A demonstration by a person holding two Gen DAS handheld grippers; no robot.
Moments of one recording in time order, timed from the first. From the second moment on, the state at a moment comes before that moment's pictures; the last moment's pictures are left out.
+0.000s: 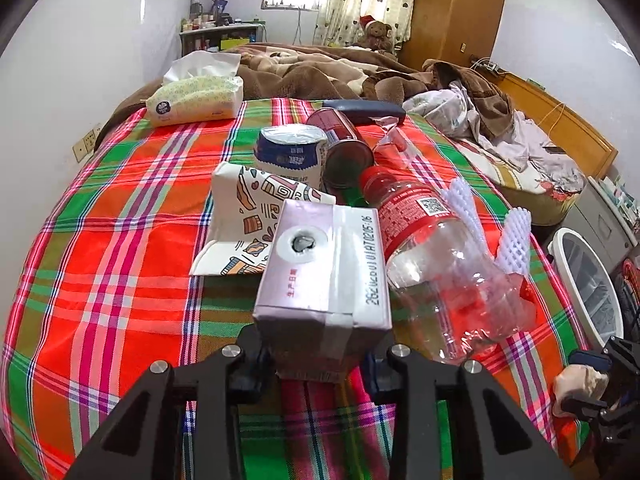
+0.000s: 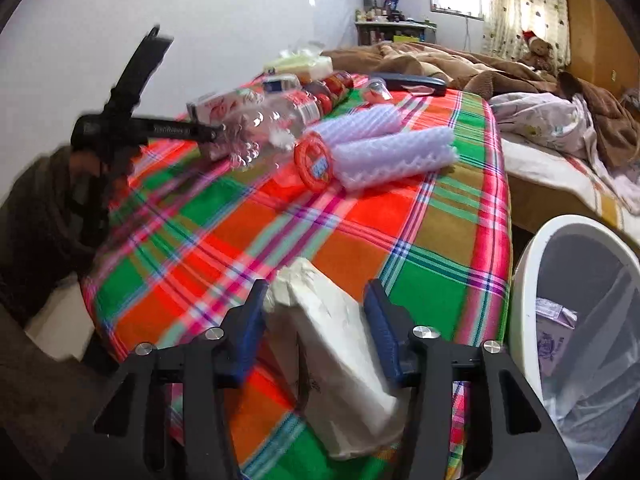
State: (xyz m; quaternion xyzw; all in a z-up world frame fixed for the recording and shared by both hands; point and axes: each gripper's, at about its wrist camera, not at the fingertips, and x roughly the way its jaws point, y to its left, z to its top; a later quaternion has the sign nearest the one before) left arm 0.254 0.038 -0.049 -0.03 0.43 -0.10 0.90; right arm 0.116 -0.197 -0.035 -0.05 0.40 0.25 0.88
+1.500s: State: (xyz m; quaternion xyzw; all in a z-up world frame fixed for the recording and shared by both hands) left arm 0.178 -0.047 0.039 0.03 0.34 -0.17 0.93; right arm 0.123 -0.255 0.021 0.09 0.29 0.13 0.94
